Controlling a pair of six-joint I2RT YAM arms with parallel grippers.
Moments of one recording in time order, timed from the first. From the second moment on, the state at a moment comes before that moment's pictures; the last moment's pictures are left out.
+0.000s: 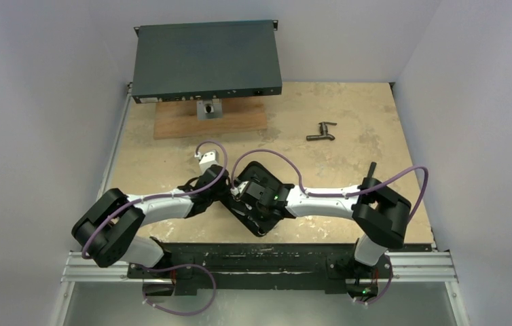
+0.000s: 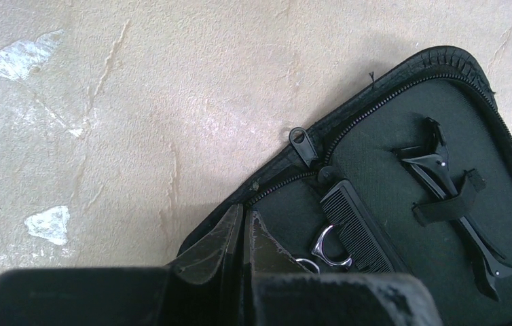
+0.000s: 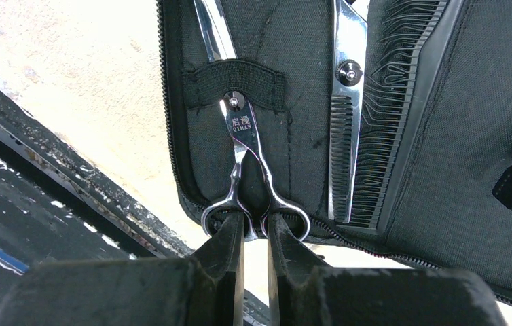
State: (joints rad) left arm -0.71 1.43 0.51 0.09 -0.30 -0.84; right arm 1.14 1.67 0.98 -0.52 0.06 0.29
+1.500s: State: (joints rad) left arm -0.80 1.46 0.49 0.14 -0.46 -0.90; right arm 1.13 1.73 0.99 -0.30 0.11 0.45
